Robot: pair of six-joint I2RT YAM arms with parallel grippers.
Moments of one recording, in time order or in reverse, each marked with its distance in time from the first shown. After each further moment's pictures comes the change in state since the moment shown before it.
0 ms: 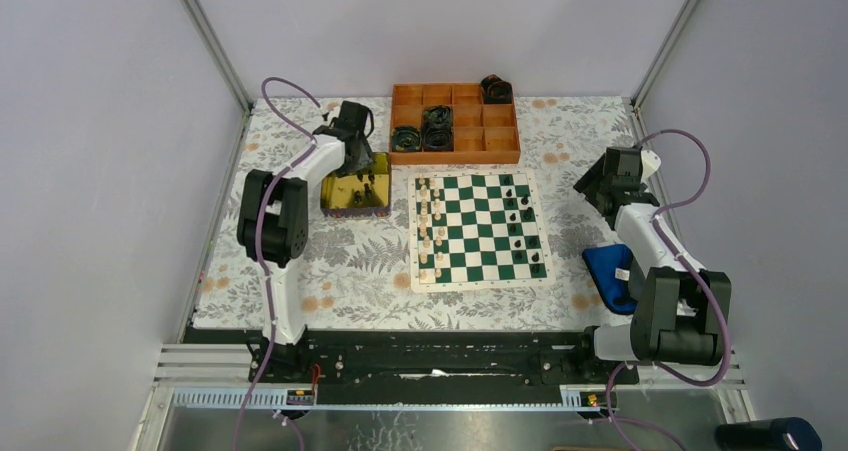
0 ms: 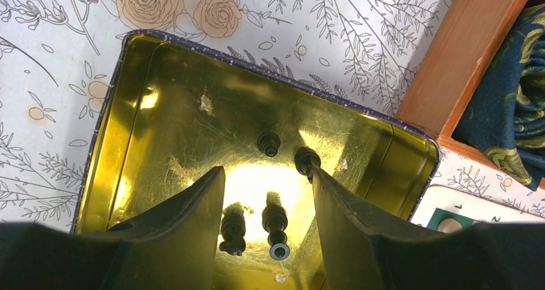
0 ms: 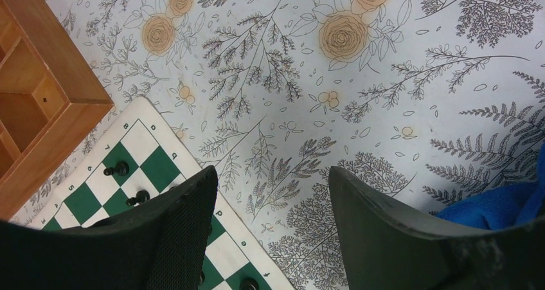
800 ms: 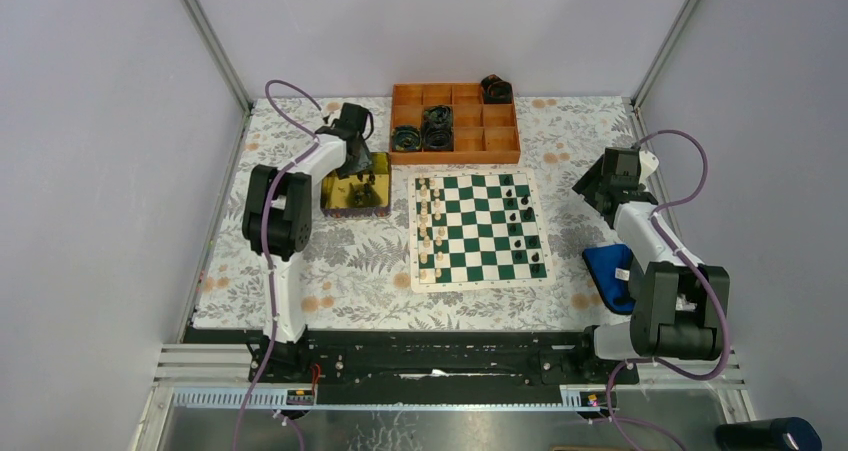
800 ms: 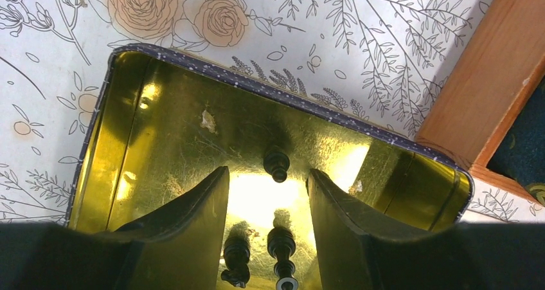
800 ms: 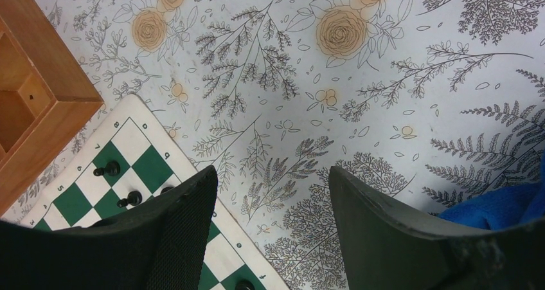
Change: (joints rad) left arm 0.013 0.071 0.039 0.001 0.002 0.006; right arm 0.000 0.022 0.000 0.007 0.000 -0.007
